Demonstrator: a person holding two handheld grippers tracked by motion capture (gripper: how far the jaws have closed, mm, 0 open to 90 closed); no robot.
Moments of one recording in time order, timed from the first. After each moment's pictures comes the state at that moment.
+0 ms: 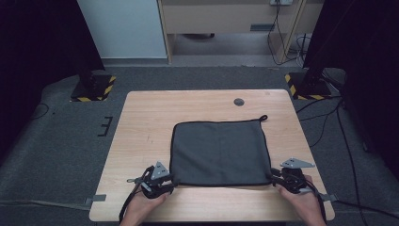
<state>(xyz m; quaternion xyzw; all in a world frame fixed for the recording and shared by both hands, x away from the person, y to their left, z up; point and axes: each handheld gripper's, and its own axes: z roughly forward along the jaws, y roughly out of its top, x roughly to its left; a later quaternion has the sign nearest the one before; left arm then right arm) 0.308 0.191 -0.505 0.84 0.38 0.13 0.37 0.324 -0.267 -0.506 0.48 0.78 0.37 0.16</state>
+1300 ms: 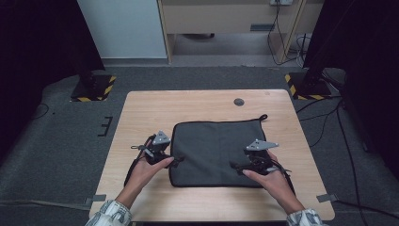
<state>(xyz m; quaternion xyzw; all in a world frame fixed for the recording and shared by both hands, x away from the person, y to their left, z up) 0.408 0.190 -0.483 0.83 0.36 0.13 0.41 0.377 -0.171 -0.486 0.39 0.81 0.42 0.12</state>
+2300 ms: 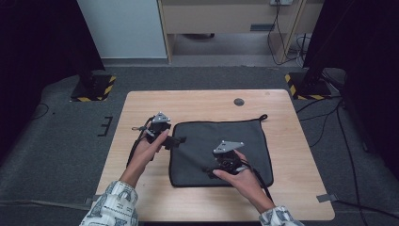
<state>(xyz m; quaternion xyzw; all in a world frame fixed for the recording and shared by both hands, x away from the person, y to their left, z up) 0.458 0.193 -0.457 0.81 0.39 0.12 0.43 0.374 -0.079 -0.485 0.32 0.84 0.43 0.08</state>
